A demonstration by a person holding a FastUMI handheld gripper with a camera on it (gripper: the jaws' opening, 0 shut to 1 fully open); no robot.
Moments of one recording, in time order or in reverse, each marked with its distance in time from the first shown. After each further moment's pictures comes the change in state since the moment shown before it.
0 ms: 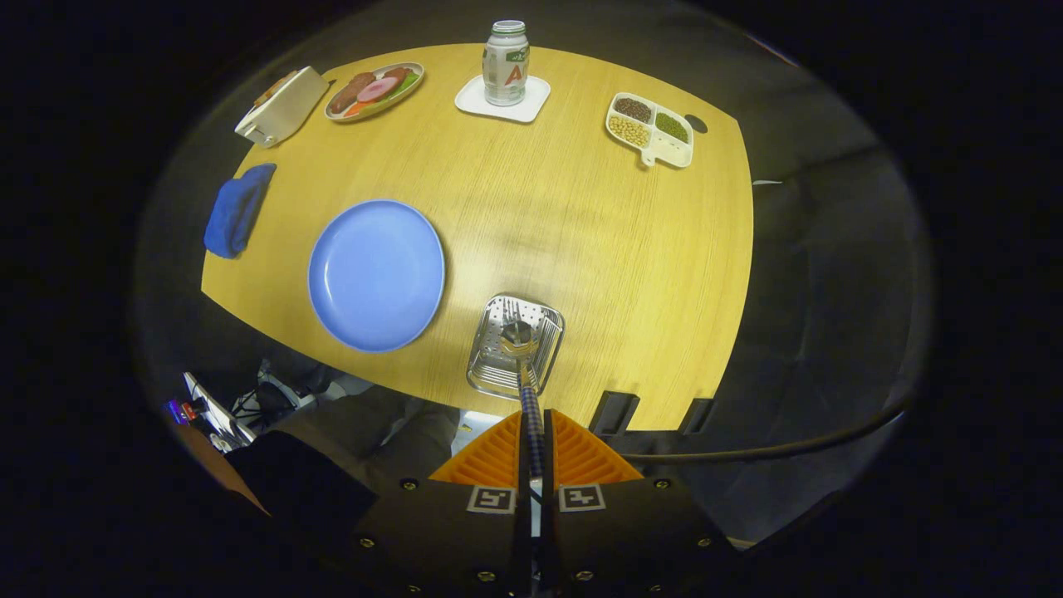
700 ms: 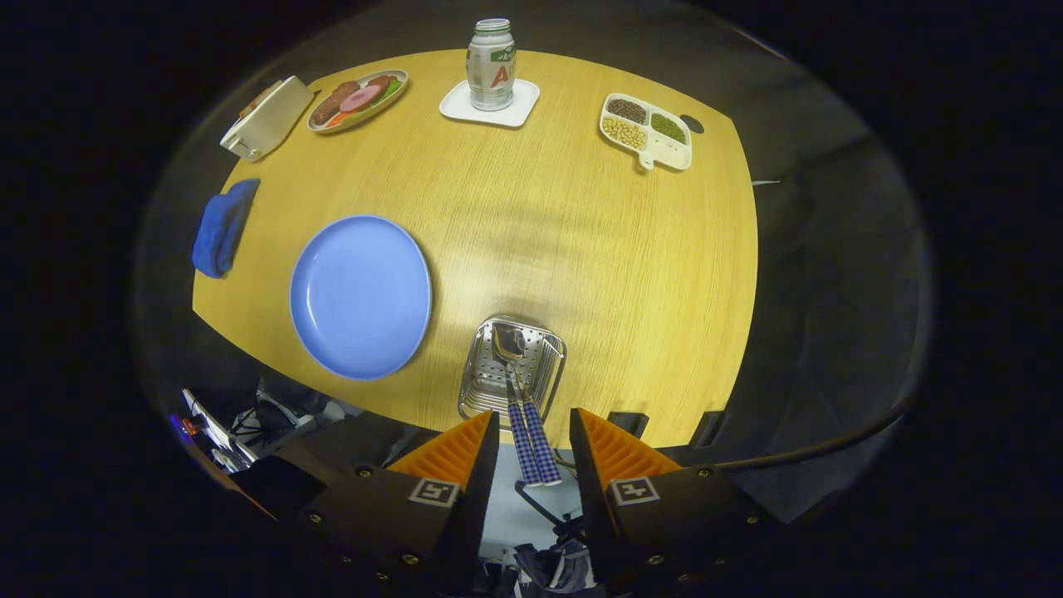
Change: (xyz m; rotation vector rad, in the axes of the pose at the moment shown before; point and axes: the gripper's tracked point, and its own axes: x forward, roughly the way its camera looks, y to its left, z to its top) arm 0.018 -0.003 0.010 0.040 -0.062 -0.006
